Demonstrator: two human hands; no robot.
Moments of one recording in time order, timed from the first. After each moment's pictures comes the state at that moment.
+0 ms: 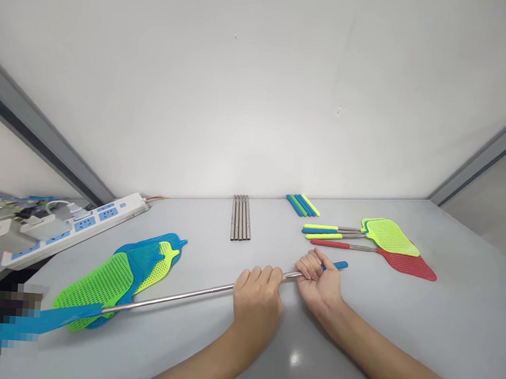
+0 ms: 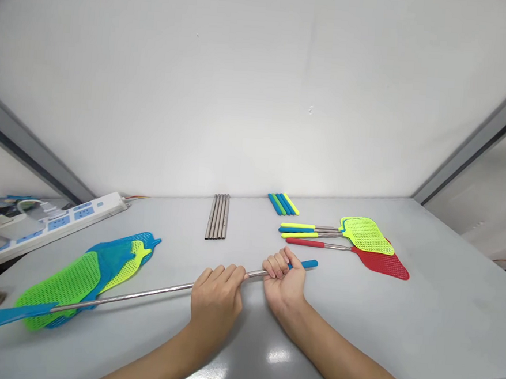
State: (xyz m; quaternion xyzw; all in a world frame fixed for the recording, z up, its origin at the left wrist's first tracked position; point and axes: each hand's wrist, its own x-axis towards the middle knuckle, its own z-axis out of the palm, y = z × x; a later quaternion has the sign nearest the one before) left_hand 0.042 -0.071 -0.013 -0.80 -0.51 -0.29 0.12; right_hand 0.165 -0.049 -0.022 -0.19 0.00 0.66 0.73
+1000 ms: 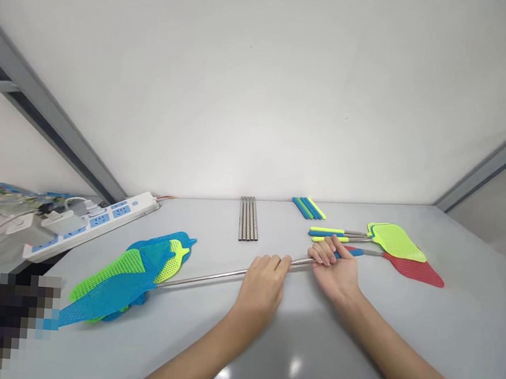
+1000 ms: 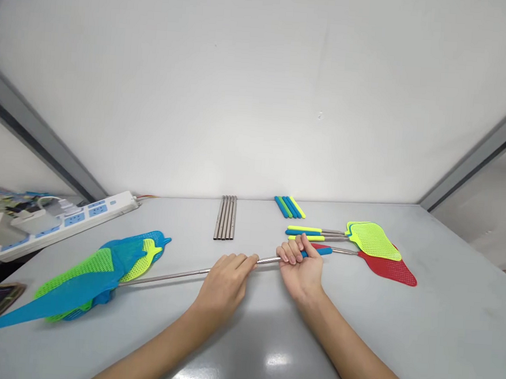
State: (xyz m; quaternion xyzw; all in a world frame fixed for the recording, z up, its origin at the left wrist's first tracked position) left_hand 0.028 -0.053 0.001 -0.88 -0.44 -0.18 0.04; right_hand 0.181 -0.040 -0.003 -0.15 -0.09 0.68 0.72
